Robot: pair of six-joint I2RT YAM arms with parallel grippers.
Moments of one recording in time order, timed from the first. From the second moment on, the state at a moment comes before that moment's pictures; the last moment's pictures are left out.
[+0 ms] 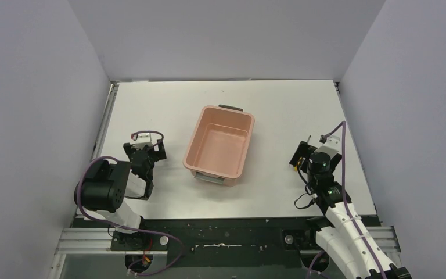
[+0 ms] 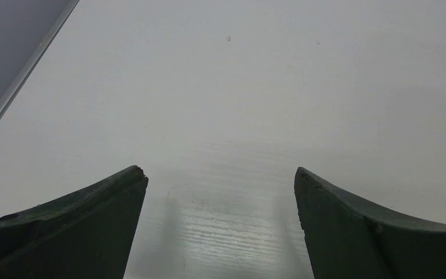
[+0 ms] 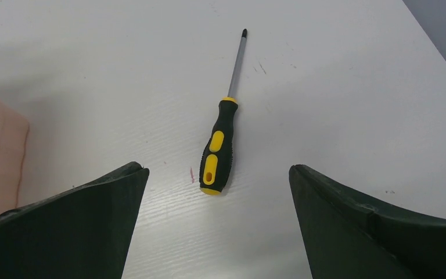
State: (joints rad) left arm -0.12 1.63 0.23 1.20 -0.29 -0.04; right arm 0.22 0.65 0.39 -0.22 0.42 0.36
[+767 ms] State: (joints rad) left arm -0.11 1.63 0.23 1.20 -0.29 -0.04; right arm 0.04 1.71 1.13 -0.56 0.24 0.32
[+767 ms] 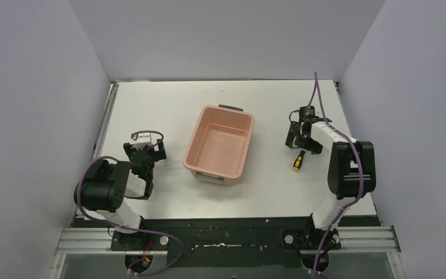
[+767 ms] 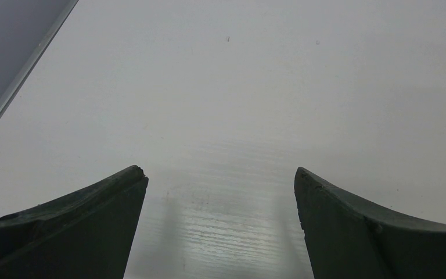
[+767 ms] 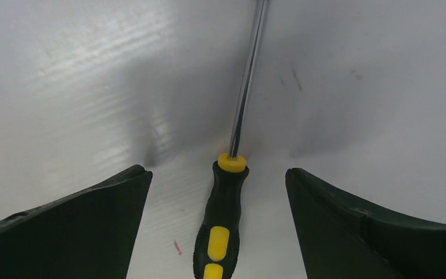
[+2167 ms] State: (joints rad) left arm -0.11 1.63 0.23 1.20 -0.29 -0.04; right arm 0.76 1.86 1.95 -0.82 0.17 0.47
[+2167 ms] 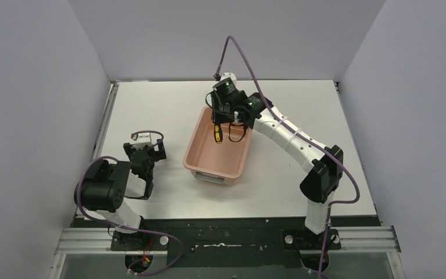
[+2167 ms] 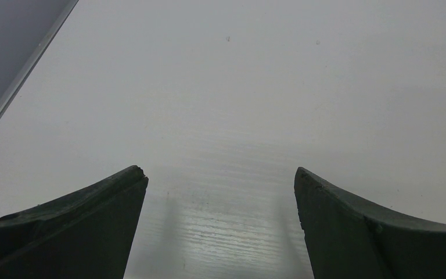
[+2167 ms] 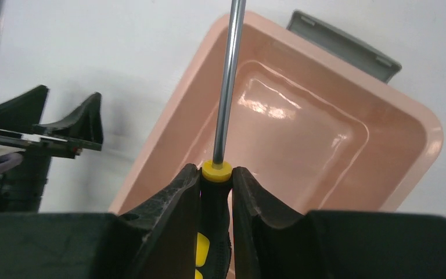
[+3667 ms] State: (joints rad) left arm -0.11 1.63 0.23 1.20 -0.29 -0.04; right arm 0.61 1.44 1.54 -0.60 0.36 0.27
